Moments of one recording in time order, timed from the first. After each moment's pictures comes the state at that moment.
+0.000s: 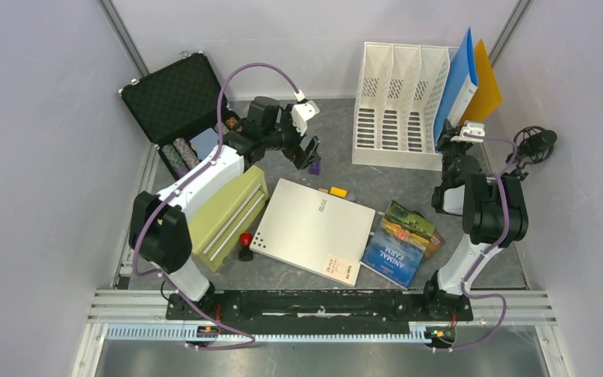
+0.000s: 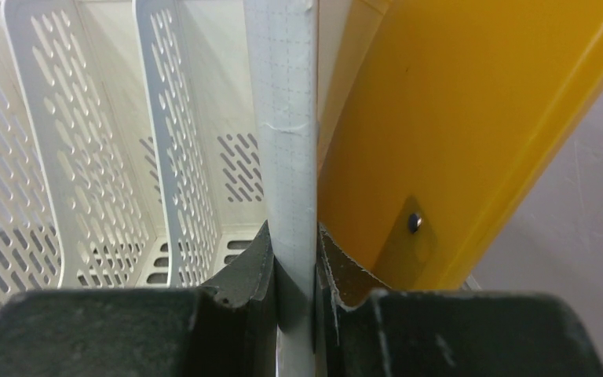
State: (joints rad) left arm -0.51 1.65 1.40 -0.28 0.46 0.31; right arm -0.18 1.83 0.64 1.50 -0.03 0.01
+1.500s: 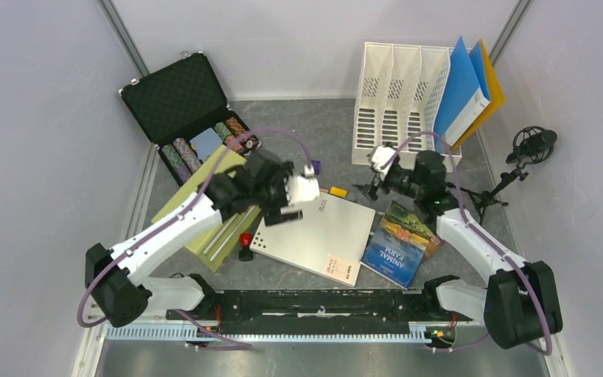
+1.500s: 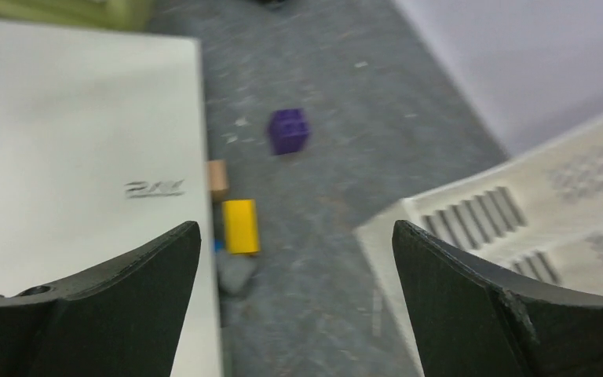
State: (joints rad) left arm -0.69 1.26 1.17 -0.72 0.15 0.67; right arm 0.21 1.13 0.62 0.31 -0.65 -0.52
